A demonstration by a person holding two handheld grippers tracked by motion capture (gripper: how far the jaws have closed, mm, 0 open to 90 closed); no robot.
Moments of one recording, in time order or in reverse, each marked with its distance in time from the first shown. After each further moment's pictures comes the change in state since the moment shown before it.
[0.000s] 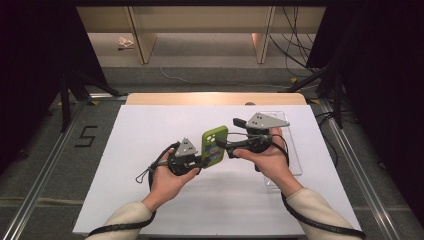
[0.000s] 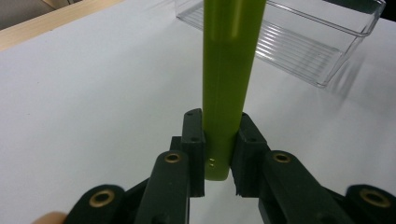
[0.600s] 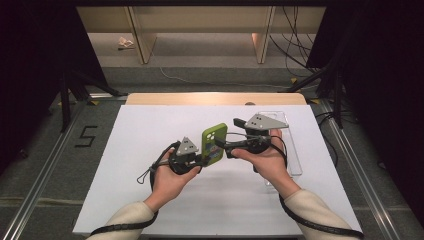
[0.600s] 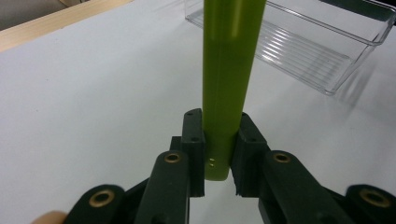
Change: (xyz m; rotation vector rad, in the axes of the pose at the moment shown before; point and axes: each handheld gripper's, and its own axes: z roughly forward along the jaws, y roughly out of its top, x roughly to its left) left arm -0.002 0.003 0.002 -0.003 0.037 -0.031; right arm 0.004 -0.002 0.002 -0.015 -0.036 0.018
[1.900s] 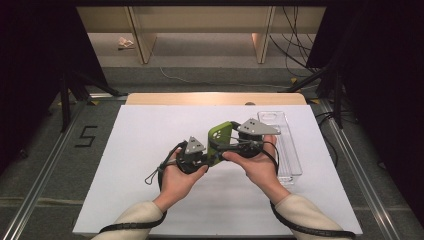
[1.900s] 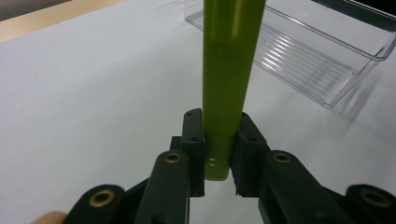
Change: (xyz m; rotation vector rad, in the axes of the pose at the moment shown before) left arm -0.014 0.008 0.012 0.007 0.022 -0.049; right arm 0.017 -0.008 0.011 -0.014 -0.079 0.031
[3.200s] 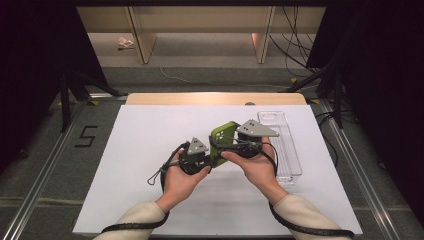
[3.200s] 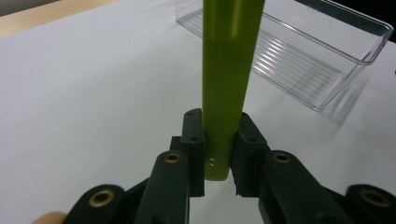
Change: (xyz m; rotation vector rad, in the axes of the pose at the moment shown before) left arm -0.006 0.001 0.003 0.001 -0.024 -0.005; right arm 0.001 -0.004 0.003 -0.015 -0.042 0.004
